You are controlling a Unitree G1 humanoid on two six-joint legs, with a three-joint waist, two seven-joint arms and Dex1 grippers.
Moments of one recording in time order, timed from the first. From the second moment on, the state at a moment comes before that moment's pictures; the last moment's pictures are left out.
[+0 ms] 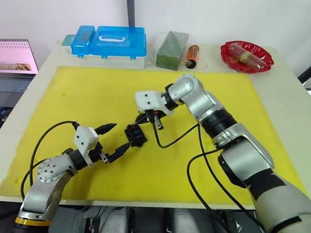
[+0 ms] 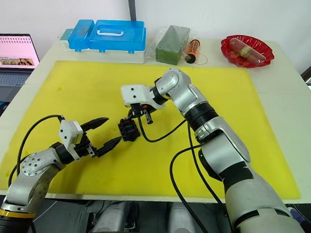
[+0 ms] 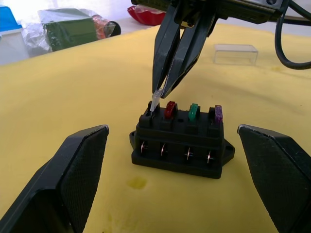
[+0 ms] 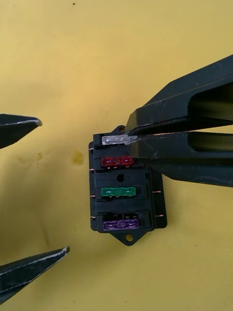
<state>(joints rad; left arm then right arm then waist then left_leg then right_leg) 0.07 0.47 0.07 -0.24 -0.40 0.04 -0.77 -1.22 -0.25 0.57 0.75 -0.09 -0.02 1.37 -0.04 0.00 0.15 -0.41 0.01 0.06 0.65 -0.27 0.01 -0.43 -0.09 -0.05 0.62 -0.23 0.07</state>
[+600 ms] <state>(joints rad) 0.07 0.47 0.07 -0.22 -0.38 0.01 -0.76 -1.24 -0.21 0.53 0.81 -0.12 -0.03 1.40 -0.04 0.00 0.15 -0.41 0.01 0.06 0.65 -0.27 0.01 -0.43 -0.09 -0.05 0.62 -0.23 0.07</state>
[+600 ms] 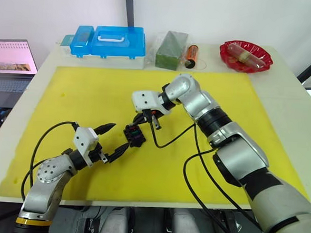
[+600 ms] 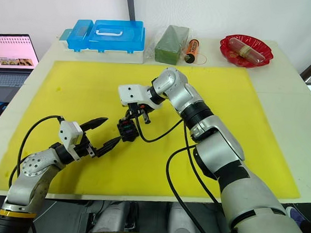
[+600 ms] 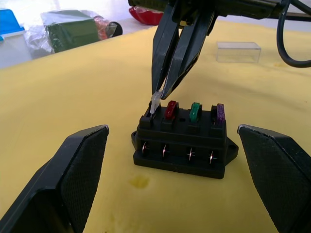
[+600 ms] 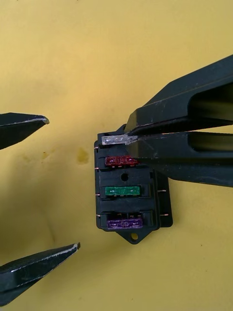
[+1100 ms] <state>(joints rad) 0.07 0.47 0.07 -0.21 -0.38 0.01 -0.76 -1.25 -0.19 0.52 0.85 -0.16 -0.03 1.39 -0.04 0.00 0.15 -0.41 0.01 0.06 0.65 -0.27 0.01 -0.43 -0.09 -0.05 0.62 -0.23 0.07</state>
